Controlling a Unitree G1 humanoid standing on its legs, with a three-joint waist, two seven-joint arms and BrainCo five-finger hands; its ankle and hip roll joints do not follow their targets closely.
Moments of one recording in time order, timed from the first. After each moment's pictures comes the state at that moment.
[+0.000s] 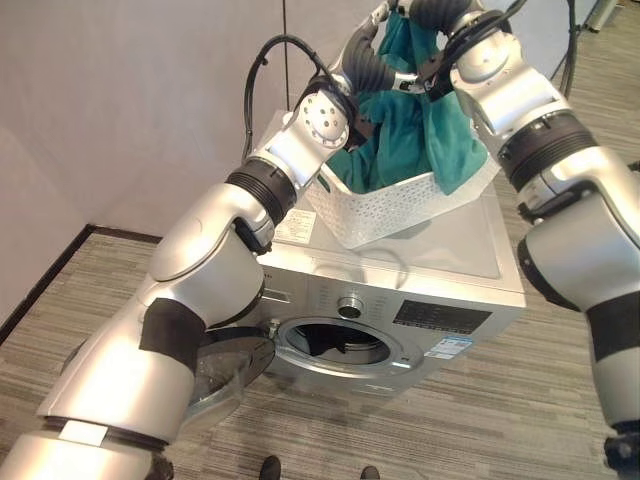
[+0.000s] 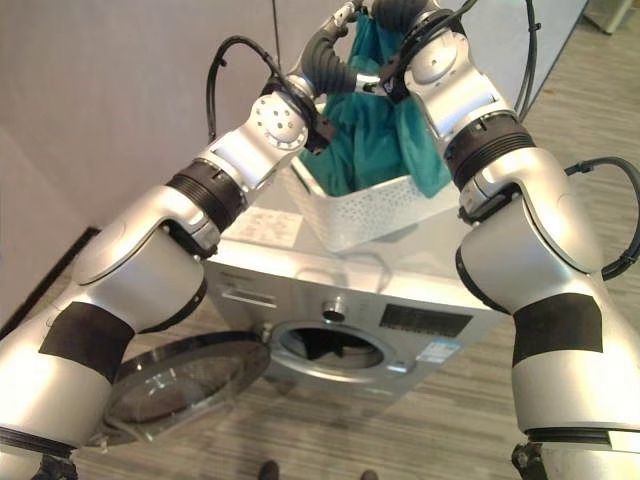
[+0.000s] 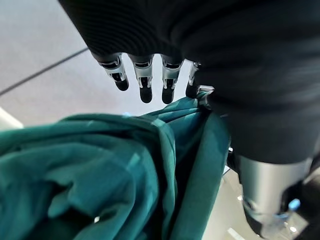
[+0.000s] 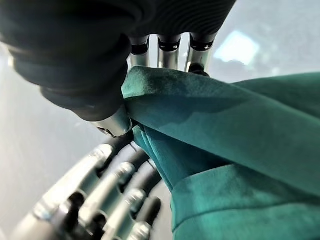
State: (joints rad) left arm -1.60 0.19 -0.90 1.14 -0.55 -0.08 0.21; right arm -1.69 -0.49 0.88 1.13 0.51 0.02 -0.17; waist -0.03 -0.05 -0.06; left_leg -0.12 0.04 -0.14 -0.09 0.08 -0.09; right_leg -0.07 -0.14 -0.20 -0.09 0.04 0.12
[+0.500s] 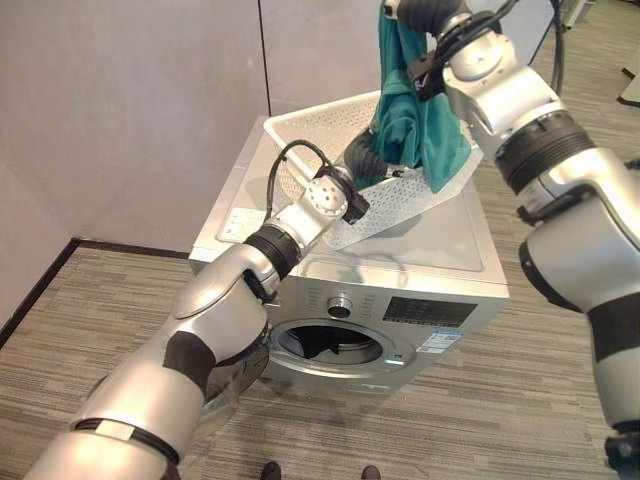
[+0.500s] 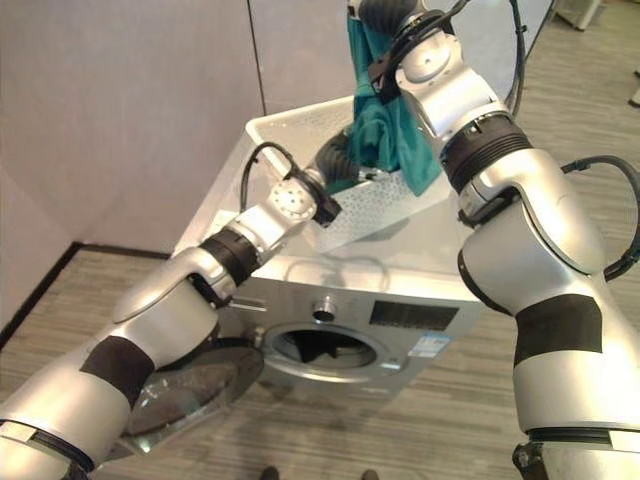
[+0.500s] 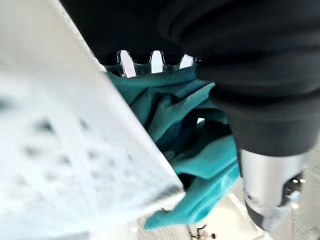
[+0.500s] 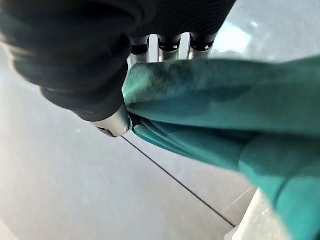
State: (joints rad) left arm -1.36 0.09 -0.87 1.04 -0.59 -0.05 0.18; right arm -1.68 -0.48 0.91 1.04 0.62 0.04 -0.17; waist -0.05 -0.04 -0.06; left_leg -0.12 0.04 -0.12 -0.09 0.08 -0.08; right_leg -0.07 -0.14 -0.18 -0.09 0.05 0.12
